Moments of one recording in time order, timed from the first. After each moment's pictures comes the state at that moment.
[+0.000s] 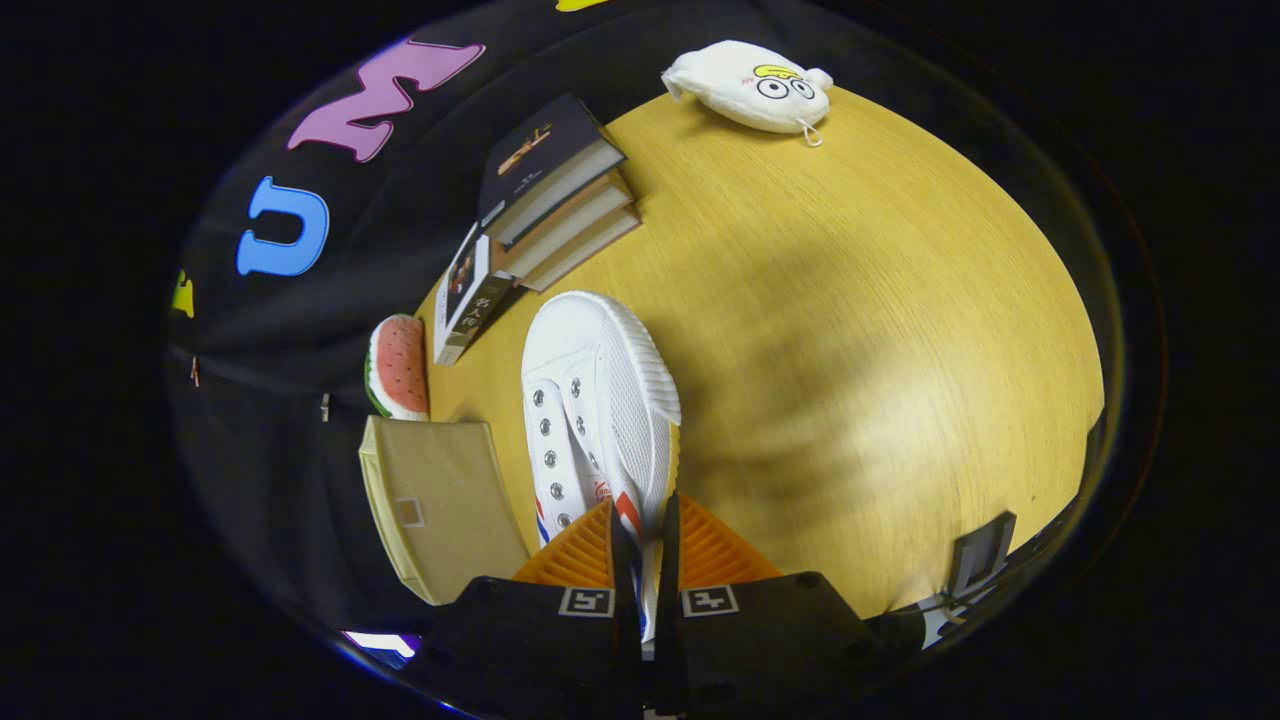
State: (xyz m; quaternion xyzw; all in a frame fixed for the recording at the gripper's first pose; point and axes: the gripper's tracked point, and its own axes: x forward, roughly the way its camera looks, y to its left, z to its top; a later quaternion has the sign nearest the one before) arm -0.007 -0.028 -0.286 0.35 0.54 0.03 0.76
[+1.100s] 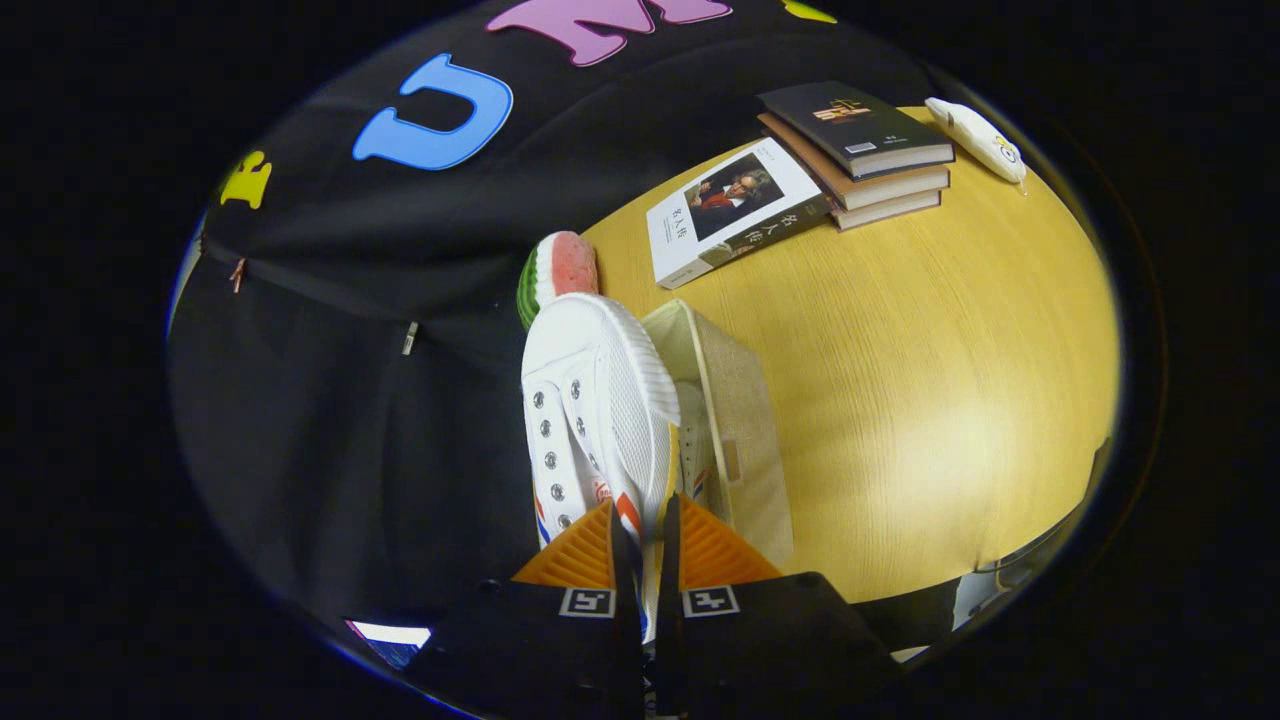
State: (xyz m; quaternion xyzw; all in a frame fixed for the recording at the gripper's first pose) arm 0.014 0.275 -0.189 0.31 0.53 0.12 0.78
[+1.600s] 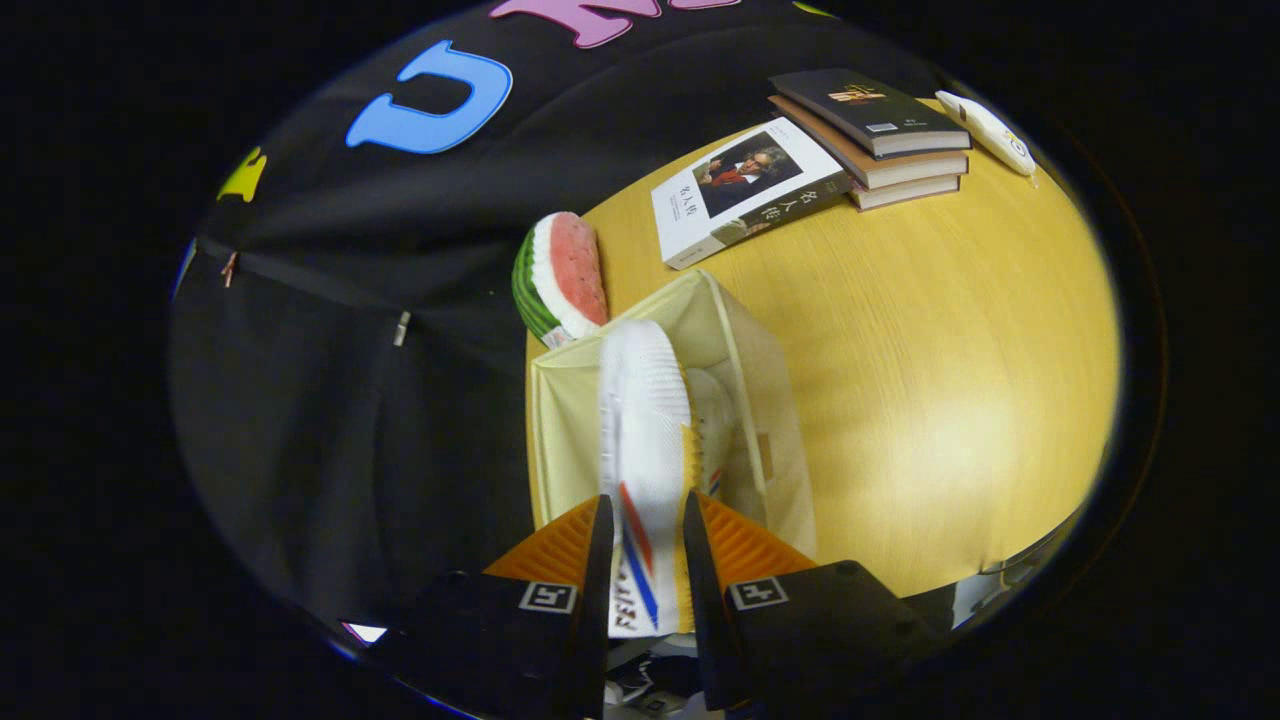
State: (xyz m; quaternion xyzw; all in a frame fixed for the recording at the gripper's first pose) arm 0.023 0.306 -0.183 0.35 0.52 0.13 0.76
